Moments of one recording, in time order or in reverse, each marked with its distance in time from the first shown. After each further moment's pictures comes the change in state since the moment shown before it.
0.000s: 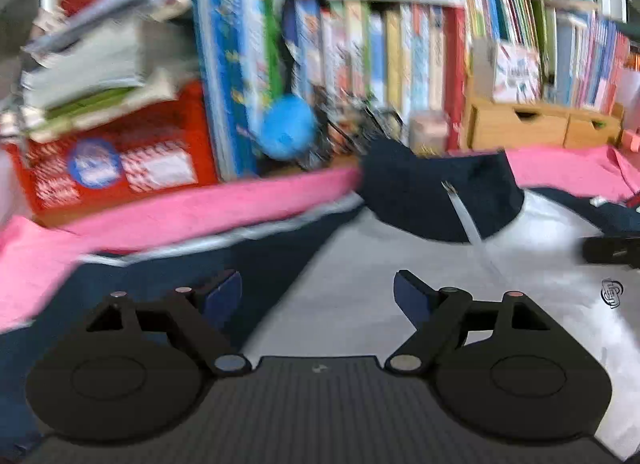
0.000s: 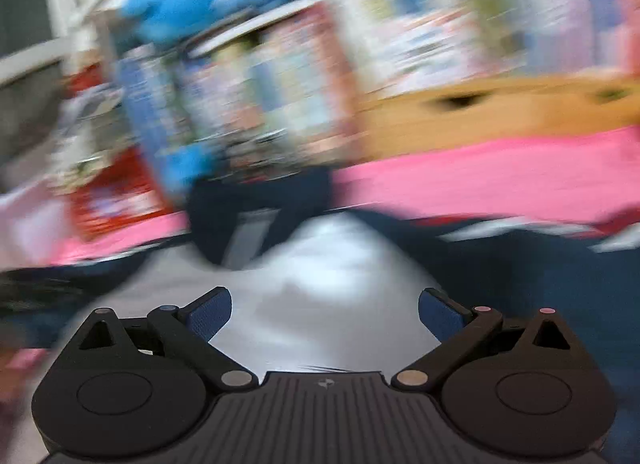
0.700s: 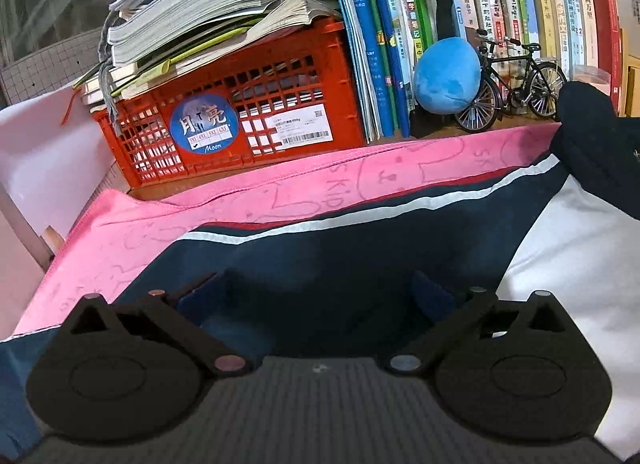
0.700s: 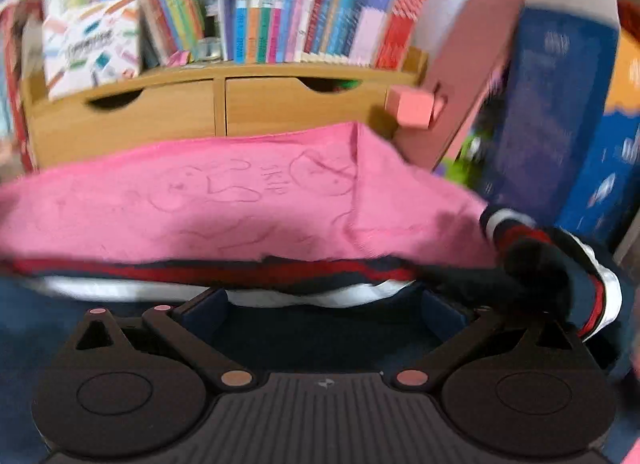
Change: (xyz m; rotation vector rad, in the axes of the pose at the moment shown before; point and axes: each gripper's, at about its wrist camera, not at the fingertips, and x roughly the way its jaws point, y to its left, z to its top) left arm 0.049 0.072 -0.003 -0.051 0.035 0.343; right arm -0.039 -0.194 0.006 -0.004 -0.030 -0.807
